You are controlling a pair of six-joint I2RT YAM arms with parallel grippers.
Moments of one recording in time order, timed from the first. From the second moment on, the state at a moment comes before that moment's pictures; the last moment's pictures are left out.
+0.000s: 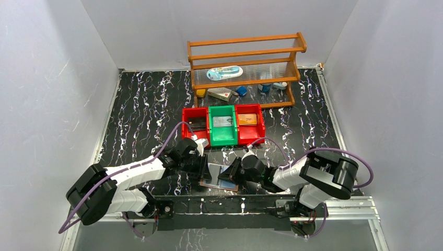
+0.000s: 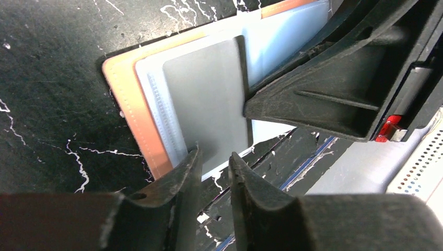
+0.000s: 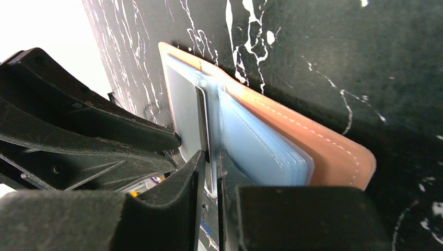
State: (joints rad) left arm -0.80 1.21 0.46 -0.19 0.35 -0.63; right arm 1.11 1.51 0.26 0.67 0.00 1.42
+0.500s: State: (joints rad) left arm -0.82 1.14 0.40 -0.17 0.32 -0.66; right arm 1.10 1.48 0.32 0.53 -0.01 1.34
